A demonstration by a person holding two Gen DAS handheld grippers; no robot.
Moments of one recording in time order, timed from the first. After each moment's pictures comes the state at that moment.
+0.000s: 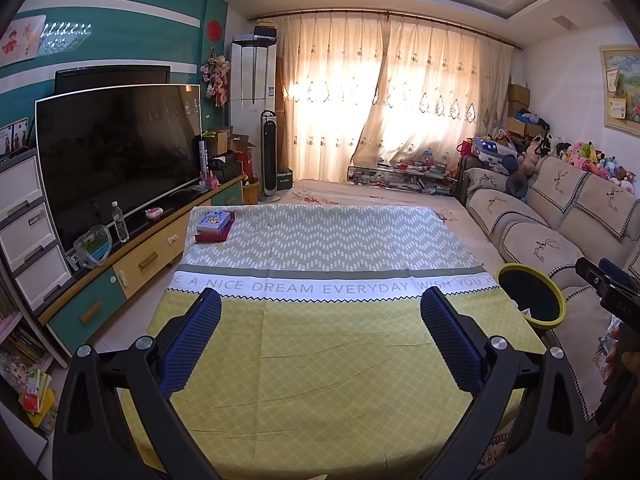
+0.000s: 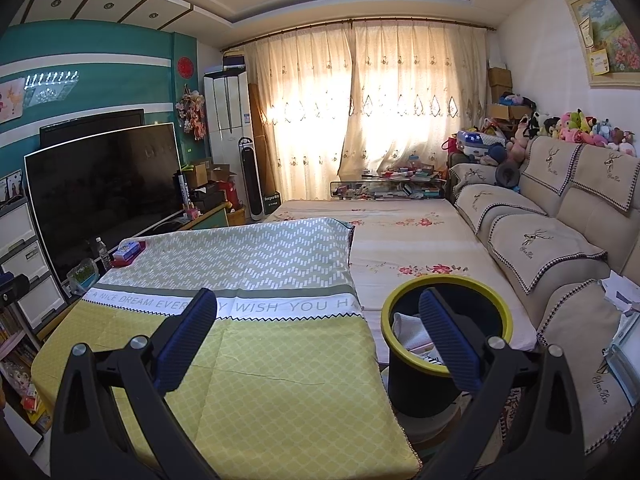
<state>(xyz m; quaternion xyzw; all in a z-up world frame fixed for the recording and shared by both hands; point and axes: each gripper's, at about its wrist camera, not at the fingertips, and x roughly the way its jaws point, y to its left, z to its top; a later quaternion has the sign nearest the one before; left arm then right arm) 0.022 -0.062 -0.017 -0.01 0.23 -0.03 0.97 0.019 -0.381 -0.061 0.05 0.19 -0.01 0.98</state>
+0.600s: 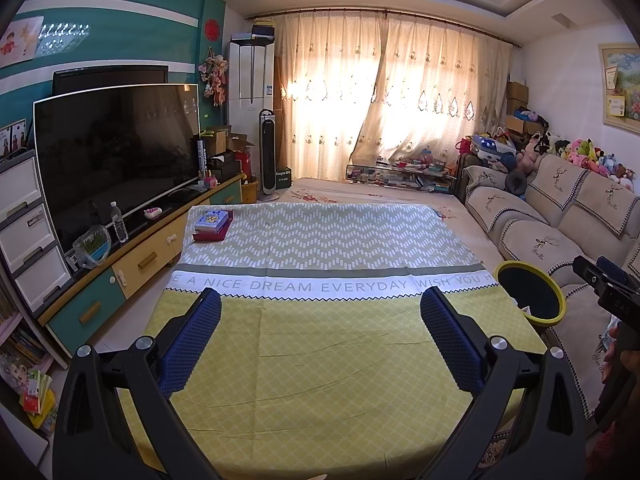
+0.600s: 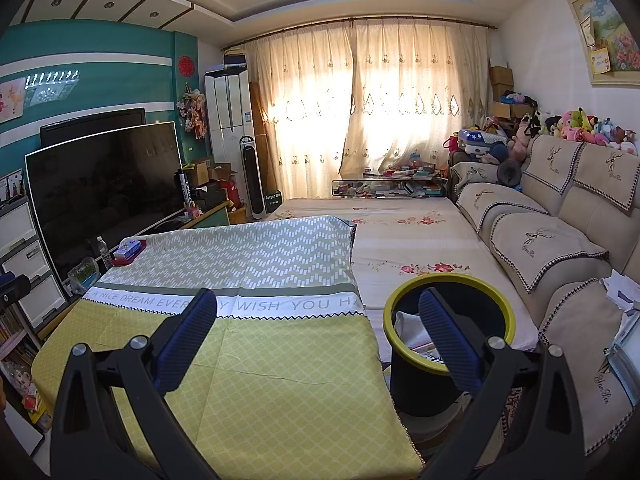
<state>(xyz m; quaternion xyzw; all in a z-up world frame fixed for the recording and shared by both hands) 0.024 -0.066 -0.023 0.00 0.23 -0.04 0.97 0.020 -0.382 -0.061 0.05 0.19 -0.01 0.98</state>
